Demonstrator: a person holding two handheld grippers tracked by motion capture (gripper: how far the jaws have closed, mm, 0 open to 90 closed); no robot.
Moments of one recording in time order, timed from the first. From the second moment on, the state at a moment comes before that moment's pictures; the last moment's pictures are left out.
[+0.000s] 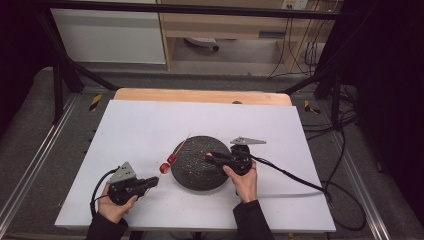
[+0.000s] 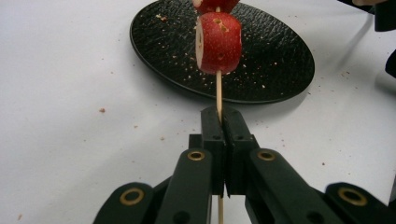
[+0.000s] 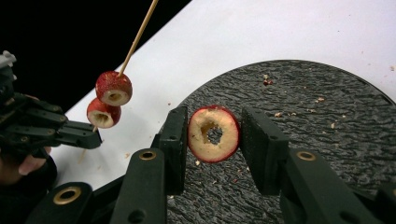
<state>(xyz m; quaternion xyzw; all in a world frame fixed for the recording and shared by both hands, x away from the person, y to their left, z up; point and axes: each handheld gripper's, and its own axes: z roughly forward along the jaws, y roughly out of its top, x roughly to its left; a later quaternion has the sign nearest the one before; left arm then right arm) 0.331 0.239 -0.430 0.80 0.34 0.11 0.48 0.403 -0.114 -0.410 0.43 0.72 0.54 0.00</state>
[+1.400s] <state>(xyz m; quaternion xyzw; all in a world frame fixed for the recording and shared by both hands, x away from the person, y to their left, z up) 0.324 0.210 -0.435 0.80 0.34 0.11 0.48 0.393 -0.128 -0.409 0.46 0.57 0.68 0.04</state>
